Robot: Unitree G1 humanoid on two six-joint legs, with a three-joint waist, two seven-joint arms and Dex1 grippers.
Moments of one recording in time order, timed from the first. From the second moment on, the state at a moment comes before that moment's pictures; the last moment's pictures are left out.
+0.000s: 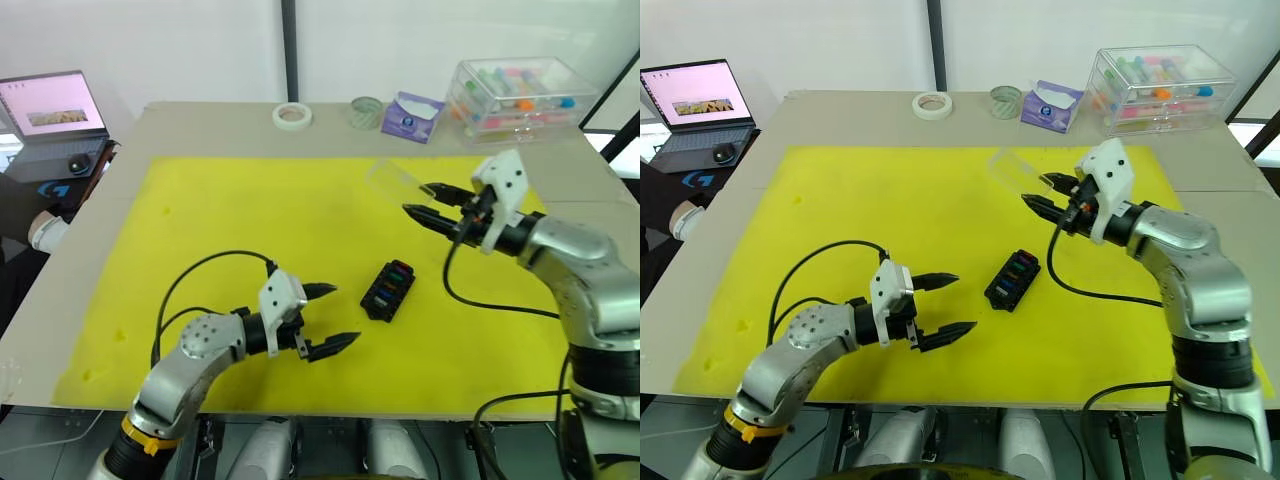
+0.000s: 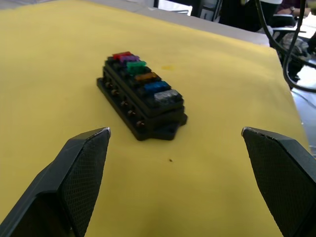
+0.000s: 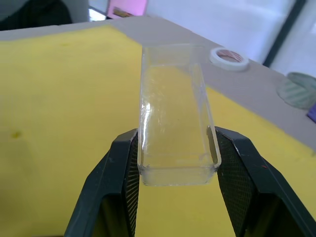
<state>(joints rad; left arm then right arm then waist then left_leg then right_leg) -0.07 0.41 -0.30 -0.43 -0.35 0.40 -0.80 -0.41 -0.75 -0.20 -0.37 0.51 0.70 0.83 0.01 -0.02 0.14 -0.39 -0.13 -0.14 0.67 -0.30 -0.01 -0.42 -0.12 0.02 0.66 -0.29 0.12</state>
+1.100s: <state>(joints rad) -0.01 0.05 -0.59 -0.28 0.02 0.30 -0.36 -0.31 -1.01 -0.55 -0.65 0.98 1.06 0.67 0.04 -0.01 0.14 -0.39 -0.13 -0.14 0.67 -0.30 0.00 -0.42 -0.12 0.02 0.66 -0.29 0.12</state>
